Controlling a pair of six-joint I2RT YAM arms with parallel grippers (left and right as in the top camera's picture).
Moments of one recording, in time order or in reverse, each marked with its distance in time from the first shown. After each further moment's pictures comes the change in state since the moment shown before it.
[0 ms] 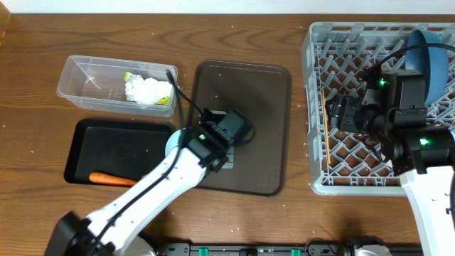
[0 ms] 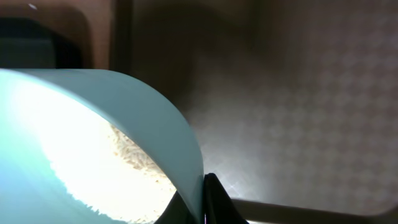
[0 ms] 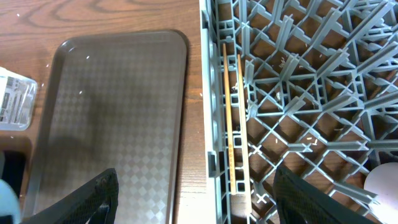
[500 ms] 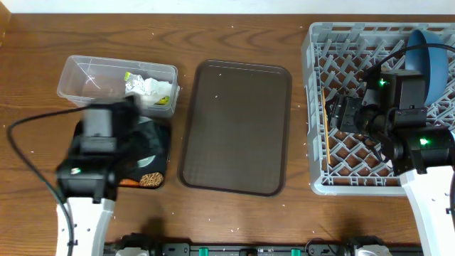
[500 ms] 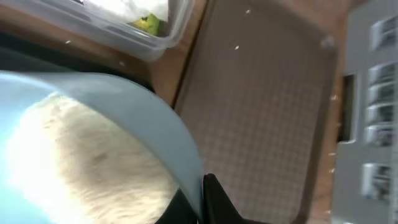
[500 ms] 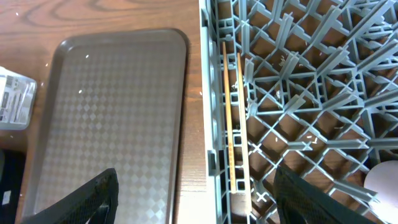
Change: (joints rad) left arm 0.730 -0.431 -0.037 -0.007 0.509 0.298; right arm 0.000 0.000 0.000 -0.005 0.000 0.003
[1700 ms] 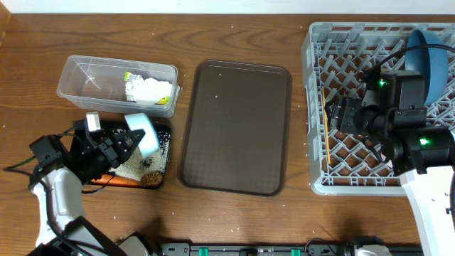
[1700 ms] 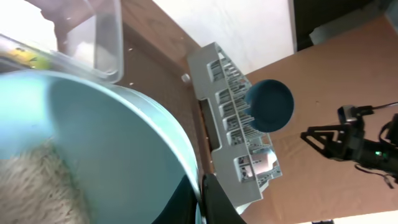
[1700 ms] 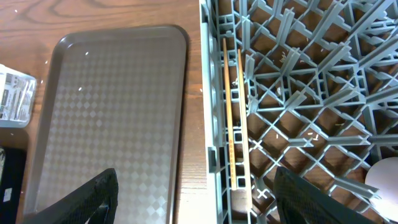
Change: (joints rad) left arm 0.664 0.358 -0.332 0.283 1.118 0.662; right arm 0.000 0.000 0.000 -0.010 -0.004 0.001
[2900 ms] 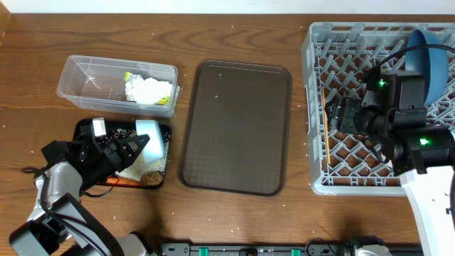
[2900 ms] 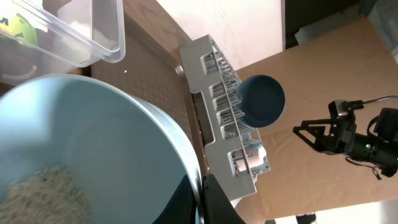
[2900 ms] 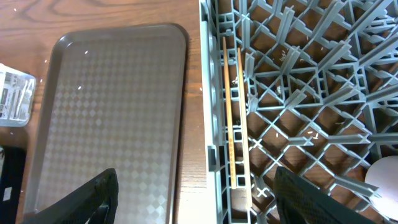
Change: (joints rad) left arm 0.000 0.123 -0.024 -0.078 0.057 0.184; right arm 0.000 0.000 0.000 -0.004 0.000 0.000
